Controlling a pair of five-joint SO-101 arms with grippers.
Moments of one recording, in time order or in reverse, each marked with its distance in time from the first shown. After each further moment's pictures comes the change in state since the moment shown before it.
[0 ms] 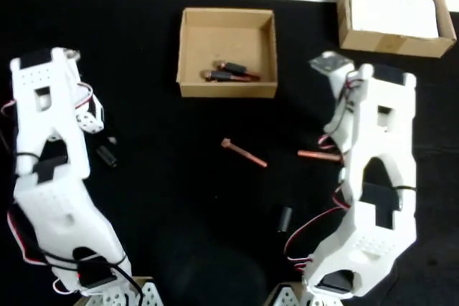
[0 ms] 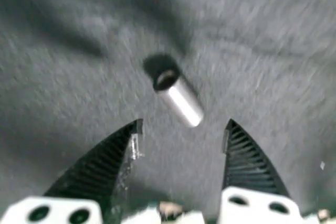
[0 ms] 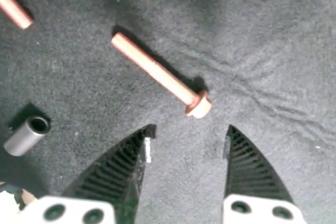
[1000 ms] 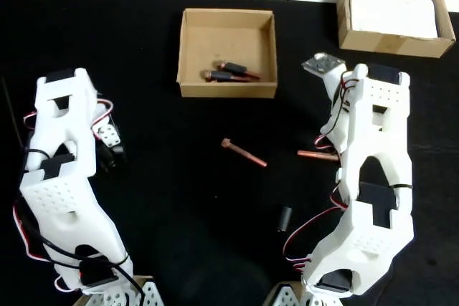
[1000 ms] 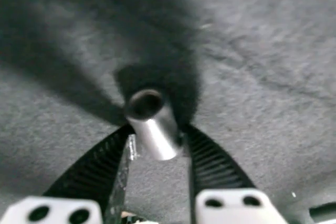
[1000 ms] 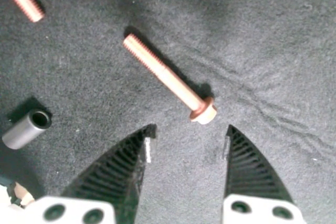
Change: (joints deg) left arm 2.4 1.0 14.0 -14.9 15.3; right arm -1.6 0.0 0.4 0.0 2.7
